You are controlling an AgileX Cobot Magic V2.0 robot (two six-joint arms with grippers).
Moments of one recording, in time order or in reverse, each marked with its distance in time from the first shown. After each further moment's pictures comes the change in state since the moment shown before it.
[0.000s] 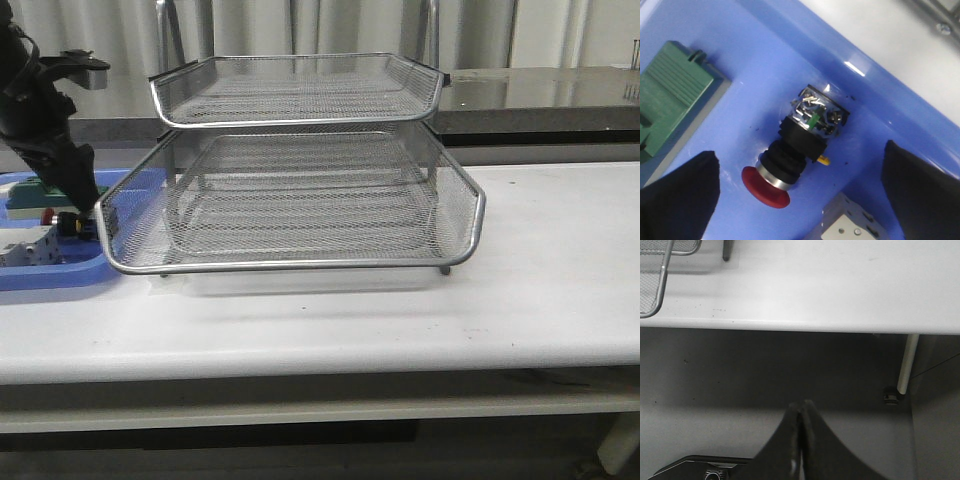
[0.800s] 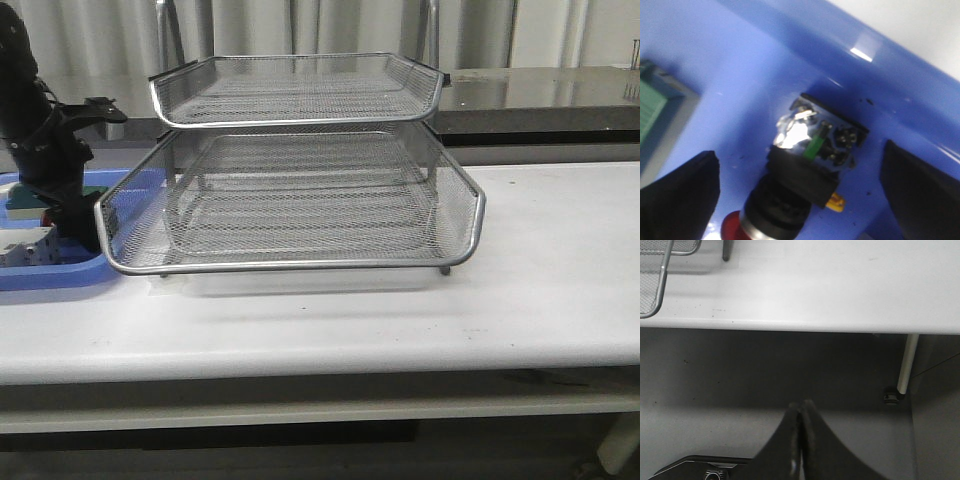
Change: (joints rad) left arm -0.013 0.100 -0.004 0.022 -0.078 0.092; right arm 0.000 0.000 0.000 0.000 0.000 0.000
